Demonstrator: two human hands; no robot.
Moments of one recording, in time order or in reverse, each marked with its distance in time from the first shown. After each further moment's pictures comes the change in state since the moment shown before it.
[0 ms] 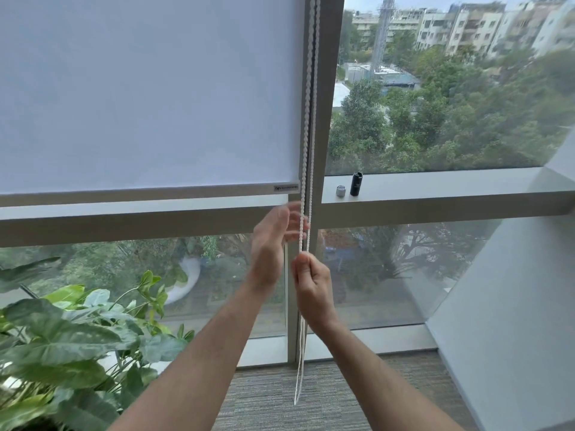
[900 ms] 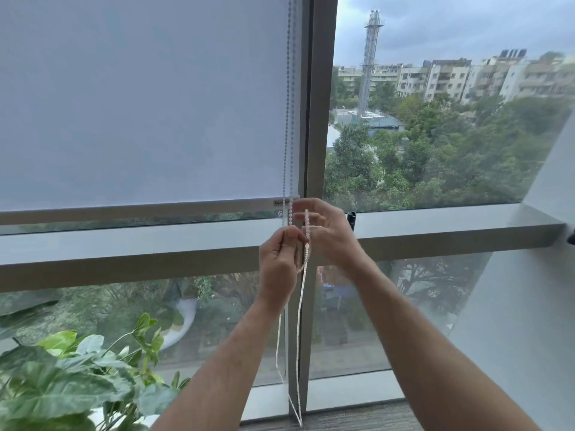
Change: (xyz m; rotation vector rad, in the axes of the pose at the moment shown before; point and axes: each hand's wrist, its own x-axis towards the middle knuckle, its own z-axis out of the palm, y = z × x) left_hand 0.021 0.023 0.017 -0.034 0.095 0.161; right_hand 0.112 -0.113 -0.036 -0.224 -0.246 -0.075
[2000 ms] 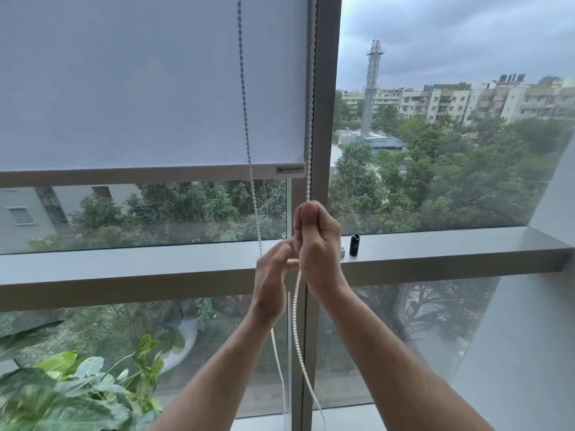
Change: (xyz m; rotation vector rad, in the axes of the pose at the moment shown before) left_hand 0.019 0.010 -0.012 0.037 -0.166 0.067; right_hand 0.001 -0.048 0.041 0.395 0.315 -0.296
